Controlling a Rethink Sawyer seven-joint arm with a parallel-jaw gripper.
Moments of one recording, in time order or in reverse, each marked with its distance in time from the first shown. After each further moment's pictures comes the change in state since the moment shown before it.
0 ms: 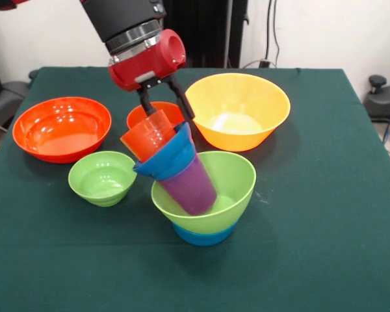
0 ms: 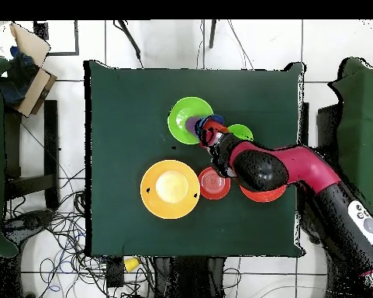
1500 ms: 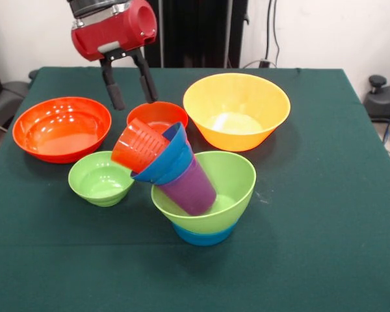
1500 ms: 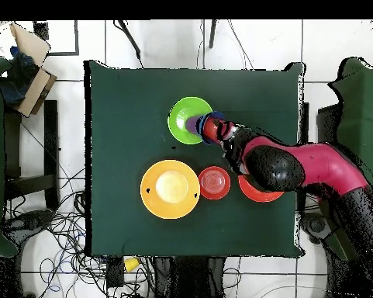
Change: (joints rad) arm 0.030 -0.206 -0.064 0.001 0.077 0.000 0.022
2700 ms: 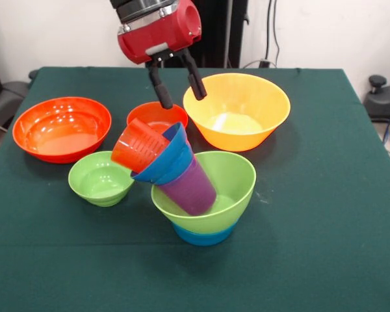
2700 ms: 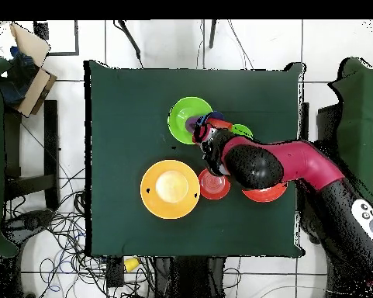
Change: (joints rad) arm 0.062 0.011 0.001 0.031 0.058 -0.006 0.003
